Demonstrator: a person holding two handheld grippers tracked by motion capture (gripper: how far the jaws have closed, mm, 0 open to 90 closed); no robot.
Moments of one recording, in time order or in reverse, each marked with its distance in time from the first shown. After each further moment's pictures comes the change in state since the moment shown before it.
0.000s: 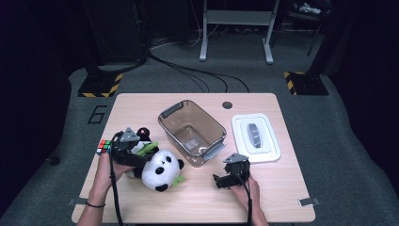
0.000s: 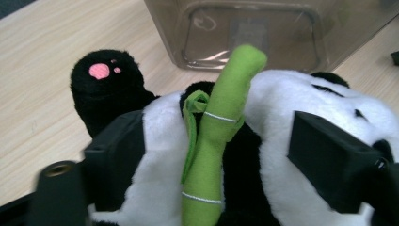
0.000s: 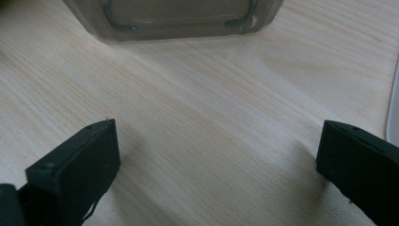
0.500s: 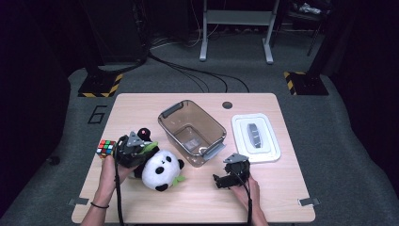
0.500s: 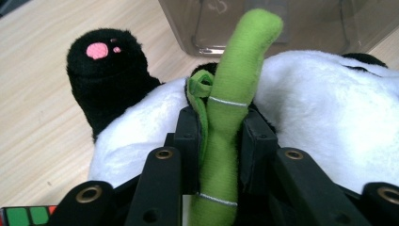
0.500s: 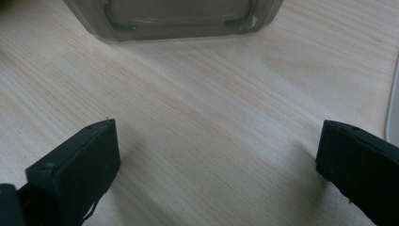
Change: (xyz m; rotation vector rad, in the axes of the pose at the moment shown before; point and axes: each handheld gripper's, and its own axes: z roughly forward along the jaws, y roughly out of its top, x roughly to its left) left arm -0.007 -0.010 0.012 0.010 0.071 0.024; right arm 0.000 0.000 0.000 -0.002 -0.001 0.001
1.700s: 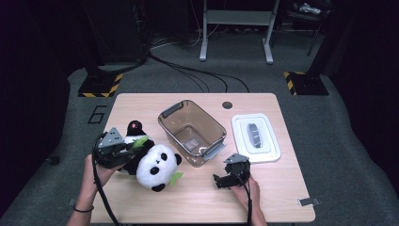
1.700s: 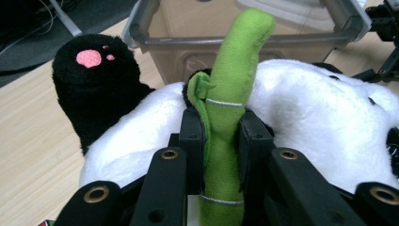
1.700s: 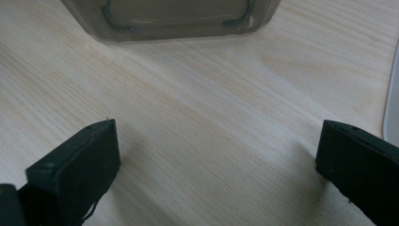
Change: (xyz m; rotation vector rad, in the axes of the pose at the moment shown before) left arm 0.012 0.005 -0.067 -0.197 -0.095 0.023; right arm 0.001 -0.001 -0.001 0.000 -0.007 0.015
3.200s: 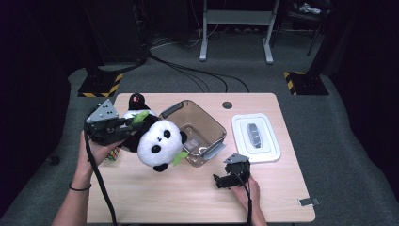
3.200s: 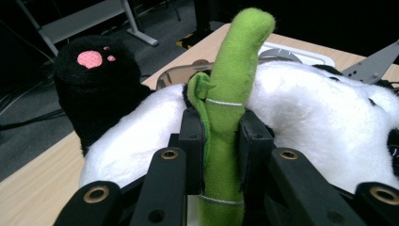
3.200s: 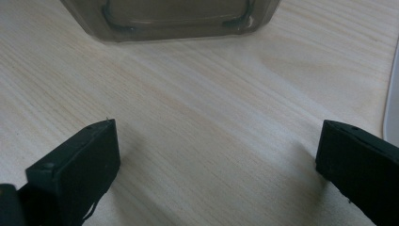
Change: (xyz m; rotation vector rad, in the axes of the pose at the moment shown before) left arm 0.013 0.078 -0.028 -0.138 -0.031 0.072; right arm 0.000 0.000 0.000 -0.001 0.000 0.001
